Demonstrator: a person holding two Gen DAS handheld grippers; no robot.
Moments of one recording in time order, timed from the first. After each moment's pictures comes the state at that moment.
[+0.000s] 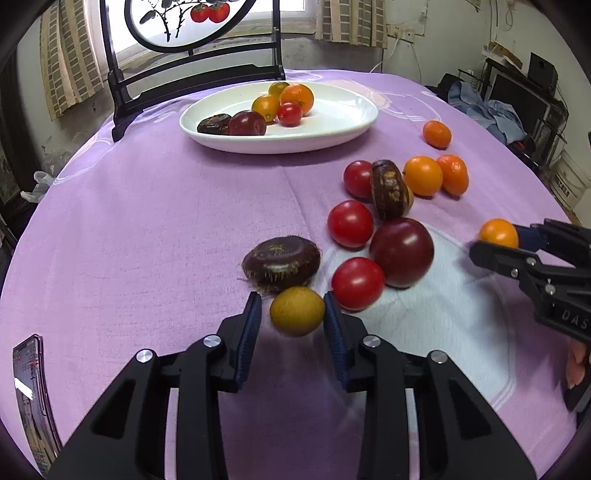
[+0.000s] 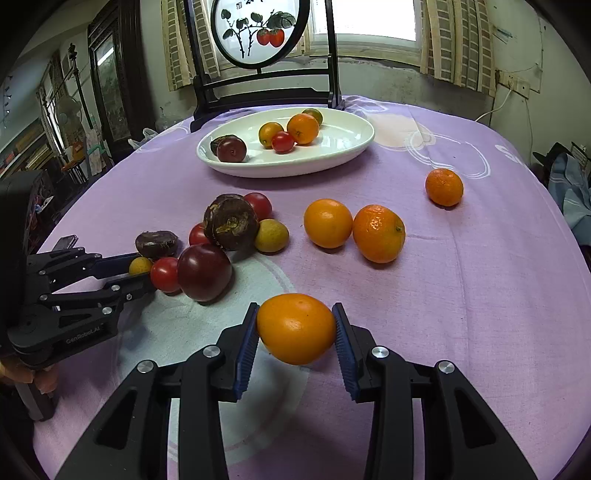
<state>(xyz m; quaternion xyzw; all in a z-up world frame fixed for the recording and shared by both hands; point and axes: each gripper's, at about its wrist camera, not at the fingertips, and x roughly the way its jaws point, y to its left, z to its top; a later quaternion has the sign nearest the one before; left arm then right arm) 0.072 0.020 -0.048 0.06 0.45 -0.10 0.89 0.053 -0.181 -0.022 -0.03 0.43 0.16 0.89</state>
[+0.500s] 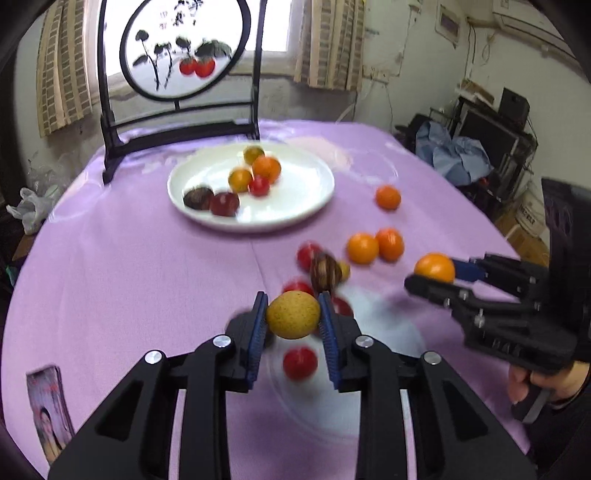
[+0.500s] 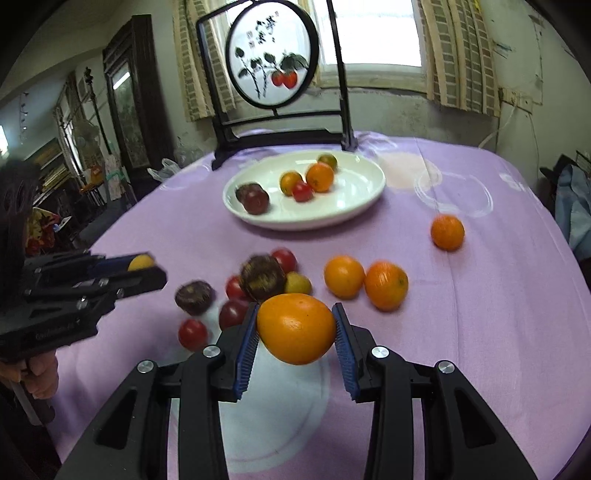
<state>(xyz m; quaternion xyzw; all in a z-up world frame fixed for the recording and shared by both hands) 0.063 0.017 0.037 0.02 0.39 -0.15 0.91 0.049 -0.181 0.026 0.00 0.38 0.19 0.91</state>
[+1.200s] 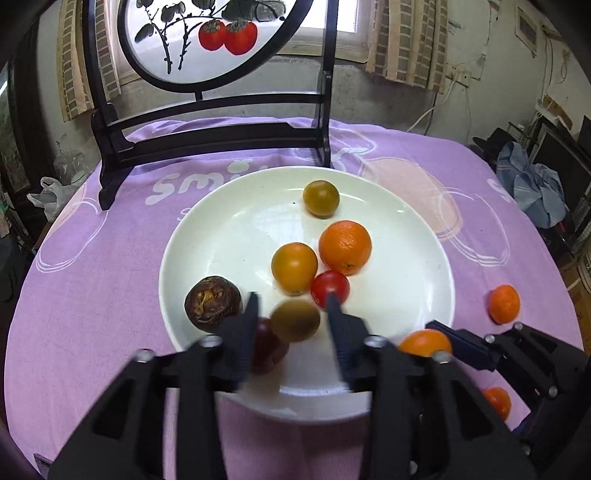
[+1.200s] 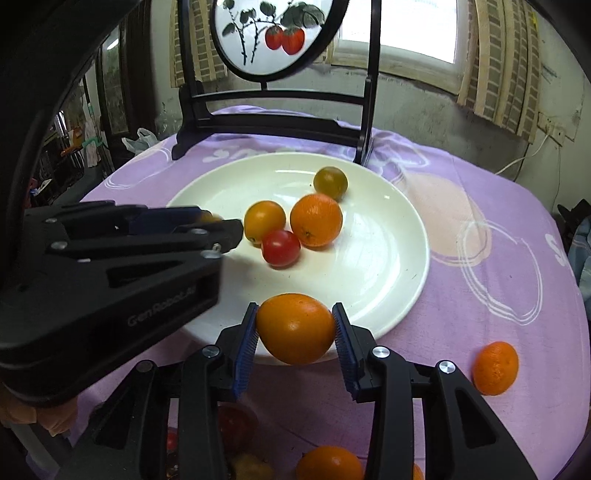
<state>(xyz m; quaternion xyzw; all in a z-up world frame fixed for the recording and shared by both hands) 0.268 -0.004 0.005 0.00 0.43 -0.03 0.90 0.216 -0.122 -0.006 -0.07 0.42 0.17 0.89</state>
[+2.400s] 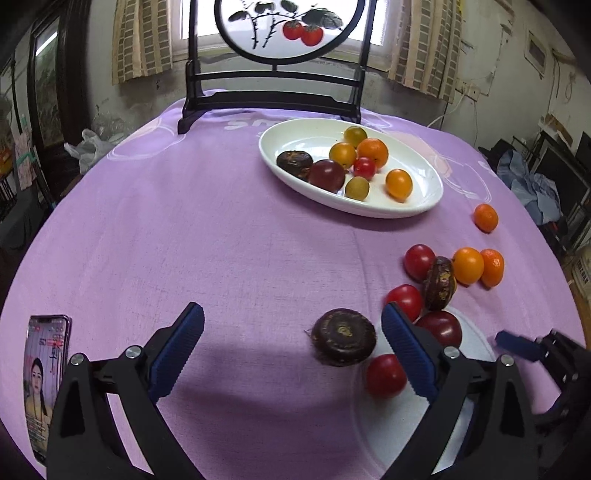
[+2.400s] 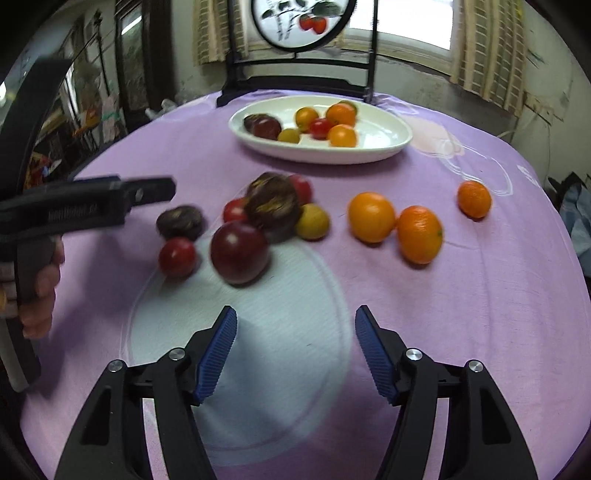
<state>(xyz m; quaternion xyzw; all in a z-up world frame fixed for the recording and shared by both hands) 0.085 0.064 -0.019 -0.05 0.42 -0.01 0.91 0.041 -0.145 -0.028 -0.09 0.45 0.18 0.87</state>
